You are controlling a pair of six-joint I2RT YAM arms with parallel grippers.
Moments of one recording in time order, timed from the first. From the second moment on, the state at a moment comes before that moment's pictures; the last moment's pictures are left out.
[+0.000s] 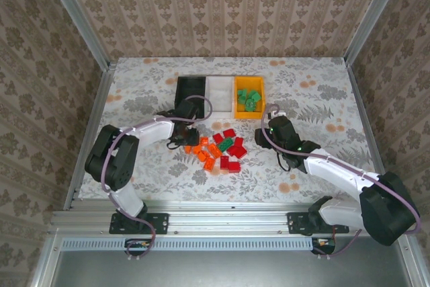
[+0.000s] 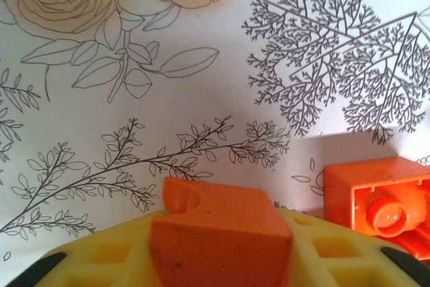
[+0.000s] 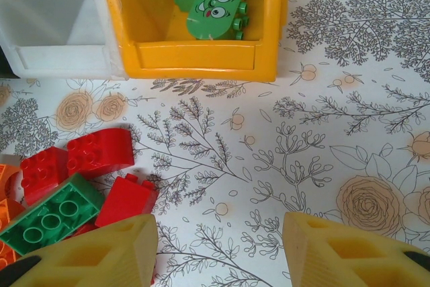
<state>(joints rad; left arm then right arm) -0.55 1.72 1.00 -0.54 -0.01 -0.41 0.53 1.20 0.60 -0.11 0.21 0.46</state>
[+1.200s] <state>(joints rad) -0.43 2.18 1.92 -0.84 -0.12 -0.37 0.53 1.24 0.60 -0.08 0.20 0.46</state>
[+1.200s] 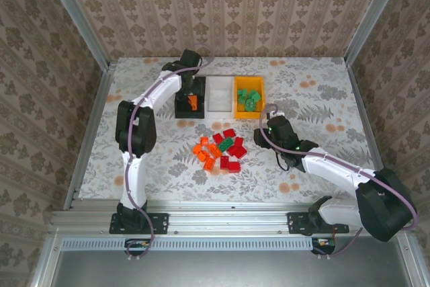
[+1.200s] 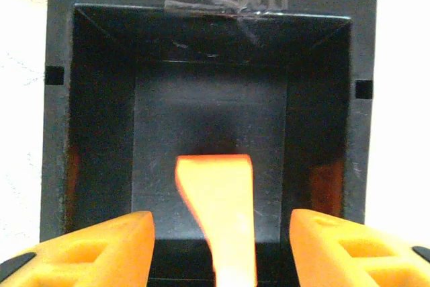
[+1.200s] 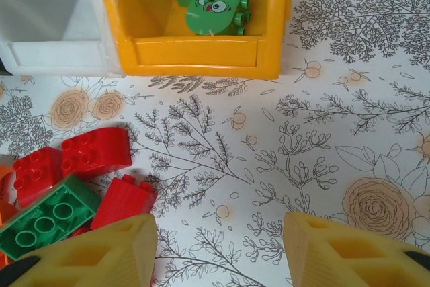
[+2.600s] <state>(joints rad) -0.65 1.59 0.89 -0.50 -0.02 -0.48 0.53 1.24 0.60 -0.08 0.20 0.46</state>
